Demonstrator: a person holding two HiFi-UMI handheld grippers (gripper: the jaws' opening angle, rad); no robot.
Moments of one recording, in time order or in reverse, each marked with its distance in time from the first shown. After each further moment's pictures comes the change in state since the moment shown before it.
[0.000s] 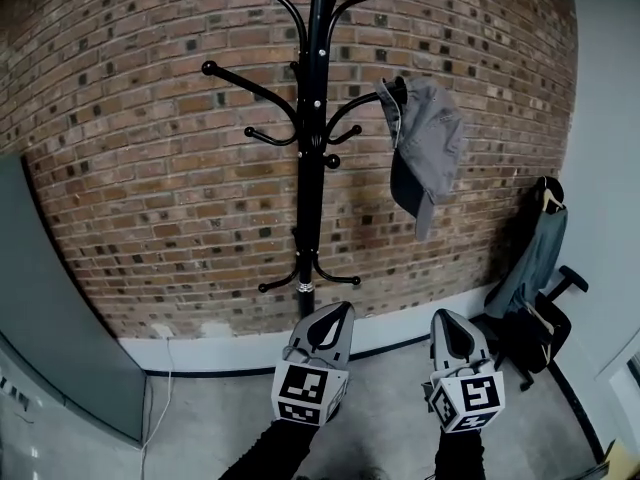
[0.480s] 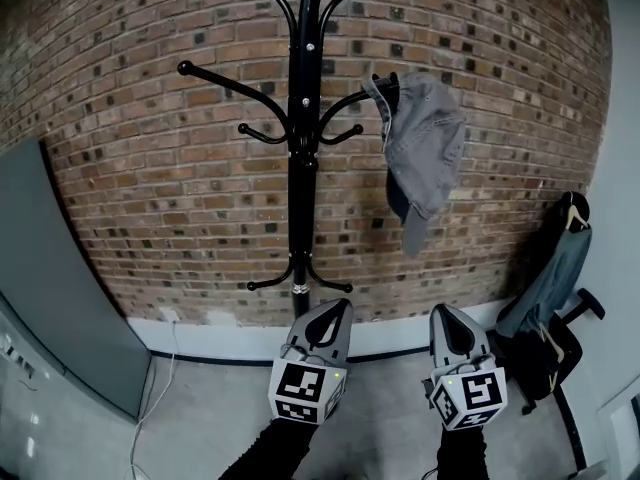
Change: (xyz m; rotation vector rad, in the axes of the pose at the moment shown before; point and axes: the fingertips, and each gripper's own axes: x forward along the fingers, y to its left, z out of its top) left arm 0.049 -0.009 -0.005 0.002 0.009 0.140; right arm 0.044 -0.050 -0.007 0.010 -0.030 0.162
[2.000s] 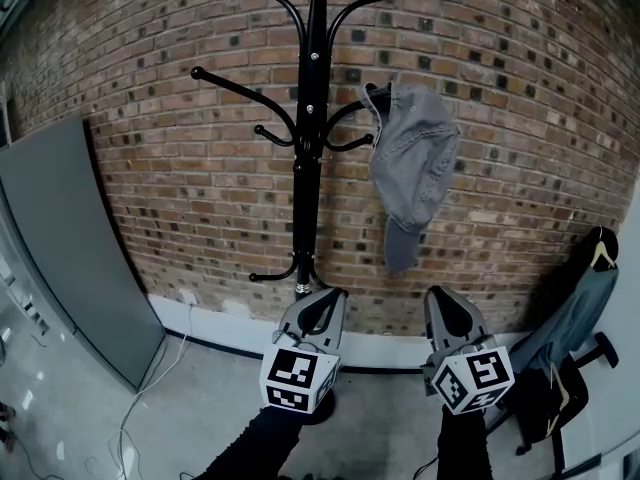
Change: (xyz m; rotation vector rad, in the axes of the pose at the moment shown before) left arm 0.024 -0.010 0.020 0.073 0.017 0.199; right arm 0.042 -0.041 0.022 0.111 -0.081 0.273
